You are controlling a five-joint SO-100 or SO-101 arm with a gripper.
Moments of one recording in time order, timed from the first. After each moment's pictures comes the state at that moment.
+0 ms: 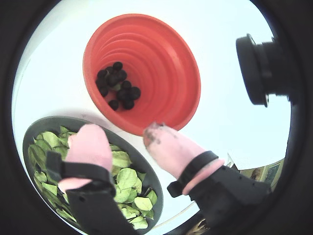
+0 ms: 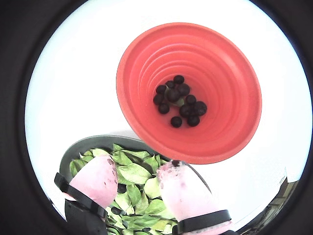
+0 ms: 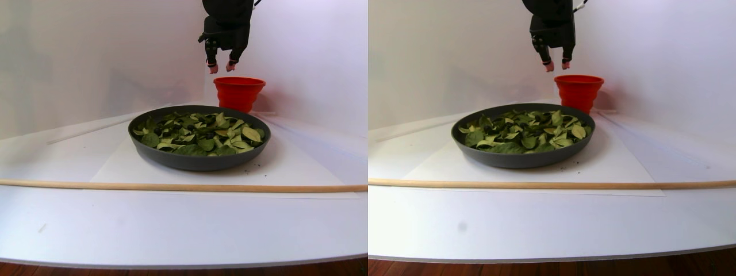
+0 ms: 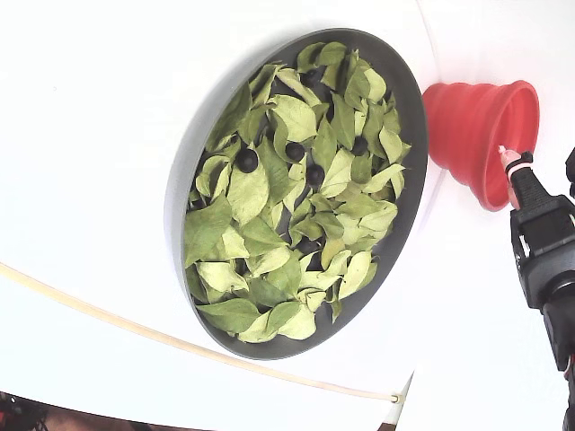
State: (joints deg) arm 16.0 90.0 97.7 -4.8 -93.0
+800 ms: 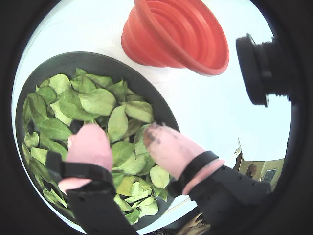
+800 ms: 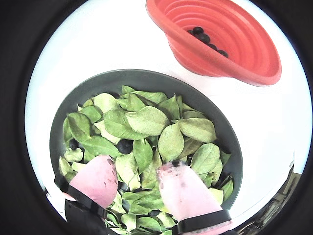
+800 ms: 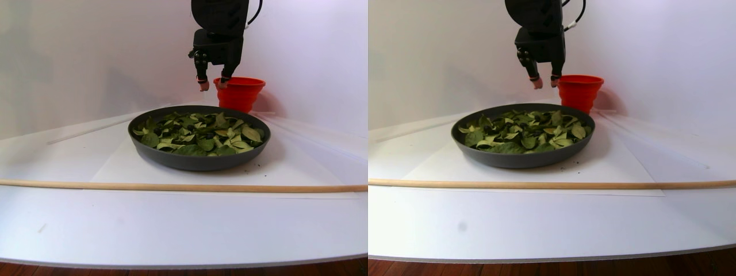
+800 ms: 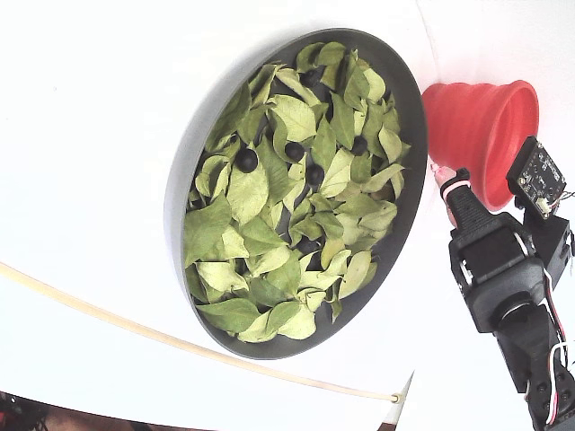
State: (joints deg) arm 13.7 92.5 111.9 -8.3 -92.5
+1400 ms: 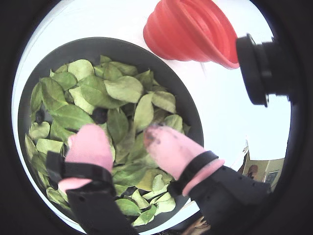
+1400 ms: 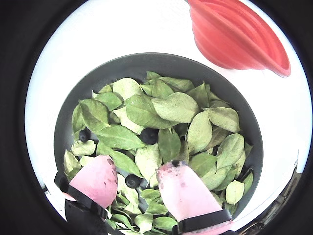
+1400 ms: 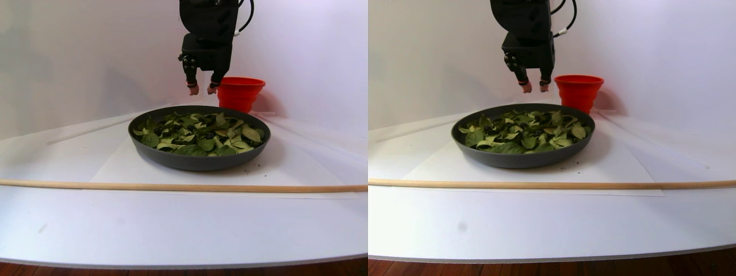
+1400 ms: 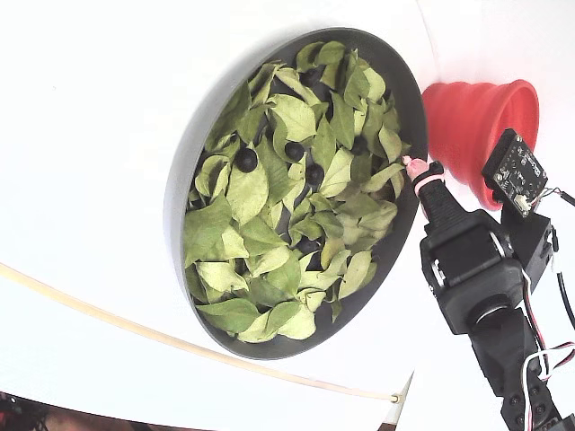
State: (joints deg) arm 10.5 92.5 117.2 -14.8 -90.4
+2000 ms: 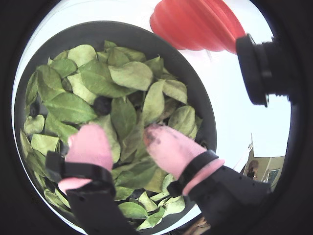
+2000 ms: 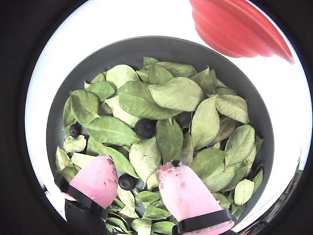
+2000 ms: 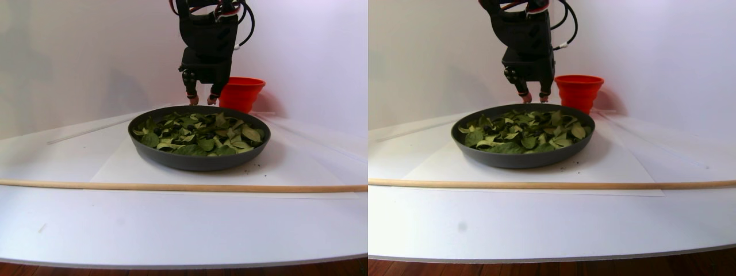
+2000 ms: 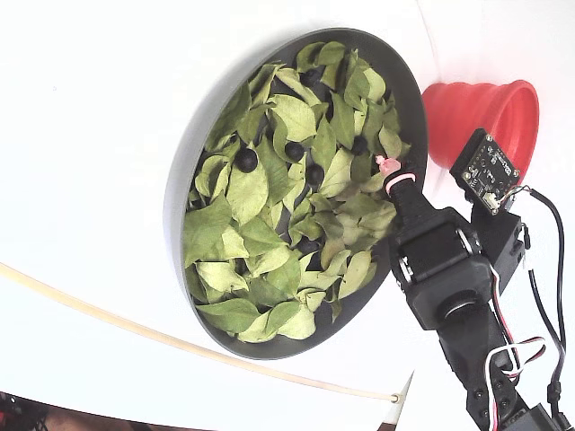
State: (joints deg) arm 10.5 85.6 117.2 -20.3 -89.4
